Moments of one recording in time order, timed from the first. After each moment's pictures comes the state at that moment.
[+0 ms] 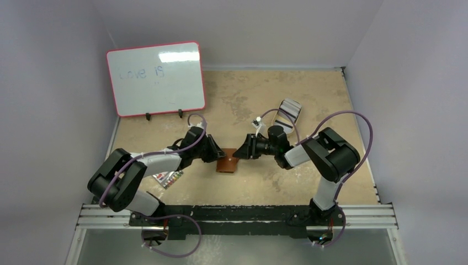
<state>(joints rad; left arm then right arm) -0.59 1.46 0.53 0.19 0.18 -1.01 0.57 1.80 0.53 0.82 -0.62 0.74</state>
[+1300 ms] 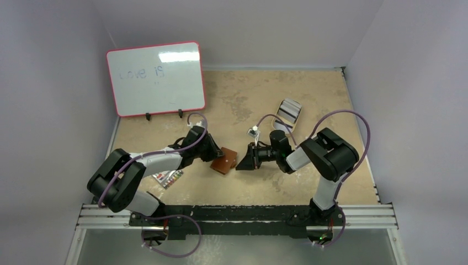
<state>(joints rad) -0.60 1.46 0.56 0.11 0.09 -0.98 0.56 1.83 0.47 0.90 -0.91 0.59</state>
